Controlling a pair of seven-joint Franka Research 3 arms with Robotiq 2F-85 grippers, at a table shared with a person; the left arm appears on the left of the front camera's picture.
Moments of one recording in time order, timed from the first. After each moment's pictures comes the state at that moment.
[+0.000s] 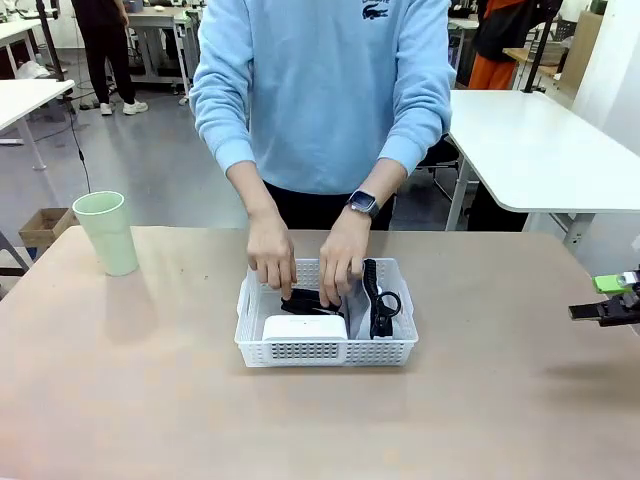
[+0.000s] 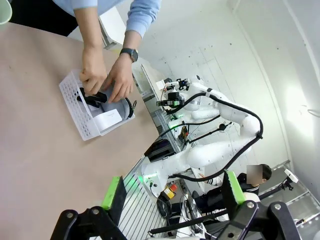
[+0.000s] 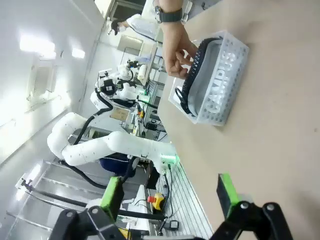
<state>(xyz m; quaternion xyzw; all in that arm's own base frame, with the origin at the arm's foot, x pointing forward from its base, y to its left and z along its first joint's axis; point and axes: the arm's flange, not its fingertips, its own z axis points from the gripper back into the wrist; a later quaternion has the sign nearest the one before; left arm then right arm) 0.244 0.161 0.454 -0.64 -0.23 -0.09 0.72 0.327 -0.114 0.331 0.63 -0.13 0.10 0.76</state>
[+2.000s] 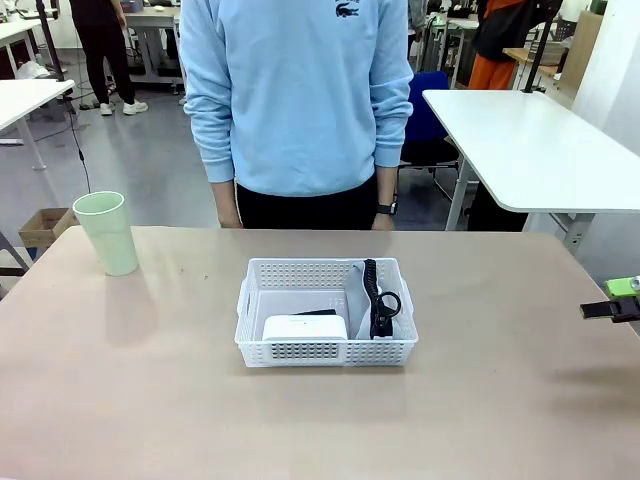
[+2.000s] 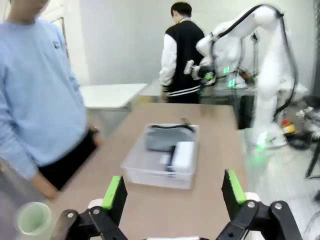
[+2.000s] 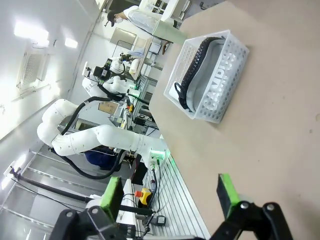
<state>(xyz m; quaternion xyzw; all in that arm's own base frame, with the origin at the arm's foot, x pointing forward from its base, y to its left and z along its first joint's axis) 0.288 0.134 0.460 -0.38 -0.55 -0.49 0.56 0.317 -0.120 0.347 0.60 -0.15 0.14 0.77</state>
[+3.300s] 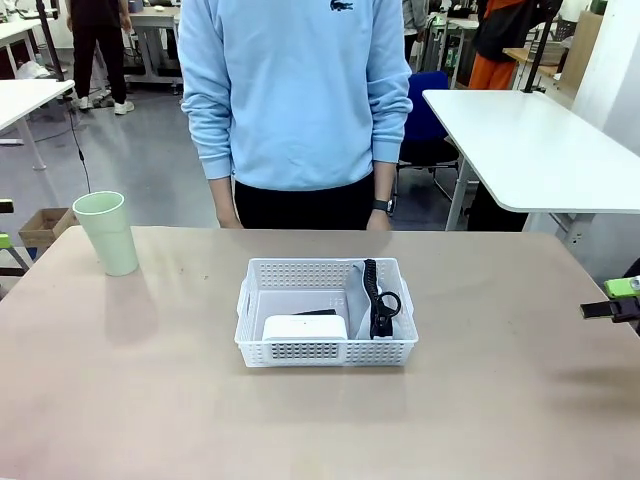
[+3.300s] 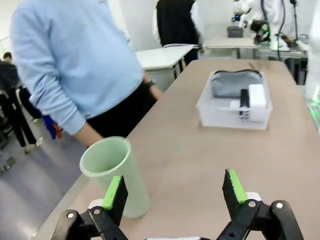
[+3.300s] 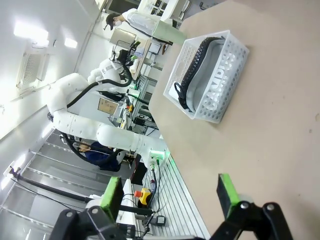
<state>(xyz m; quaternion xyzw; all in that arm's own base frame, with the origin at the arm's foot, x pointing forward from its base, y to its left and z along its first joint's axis) 0.413 0.224 0.367 -0.27 -0.56 -0.46 0.64 0.316 -0.120 0.347 0.60 -0.15 0.14 0.77</state>
